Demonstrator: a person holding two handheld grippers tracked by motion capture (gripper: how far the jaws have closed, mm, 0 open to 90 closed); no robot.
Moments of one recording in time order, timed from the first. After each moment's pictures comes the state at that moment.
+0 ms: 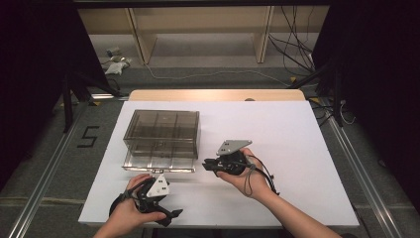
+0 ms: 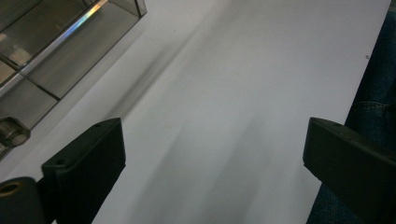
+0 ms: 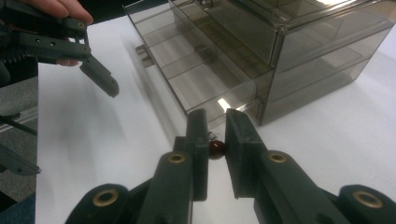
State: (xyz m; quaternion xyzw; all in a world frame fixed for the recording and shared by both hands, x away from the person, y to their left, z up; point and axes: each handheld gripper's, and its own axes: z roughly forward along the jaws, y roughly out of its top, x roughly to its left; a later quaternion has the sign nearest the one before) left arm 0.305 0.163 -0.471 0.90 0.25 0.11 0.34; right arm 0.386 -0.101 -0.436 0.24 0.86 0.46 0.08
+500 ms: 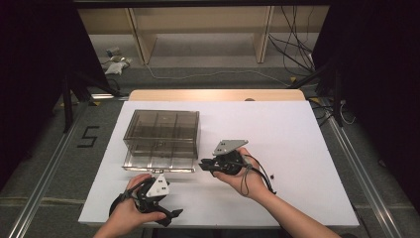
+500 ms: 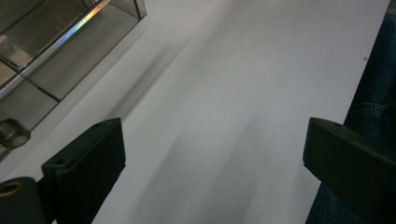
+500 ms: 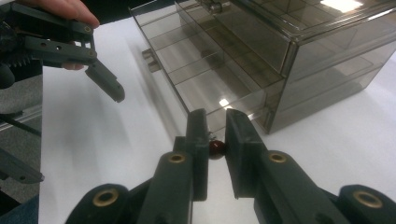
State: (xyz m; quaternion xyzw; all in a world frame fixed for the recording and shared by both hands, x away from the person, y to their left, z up) left arm 0.304 0.163 -0.471 0.90 0.25 0.11 0.35; right arm 0.386 -0.092 -0.435 0.23 0.86 0.46 0.08
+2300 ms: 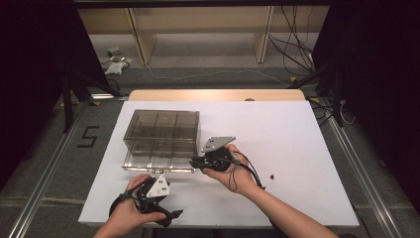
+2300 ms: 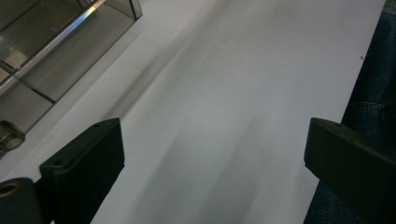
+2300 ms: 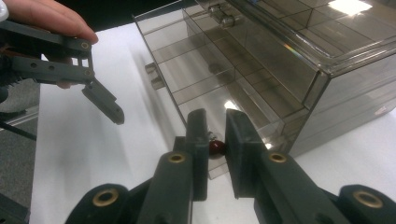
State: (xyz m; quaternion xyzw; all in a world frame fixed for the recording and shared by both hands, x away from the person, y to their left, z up) left arm 0.304 0.162 -0.471 0.90 0.24 0.11 0.35; right arm 0.397 -0.065 -0.436 0.21 0.86 0.46 0.07
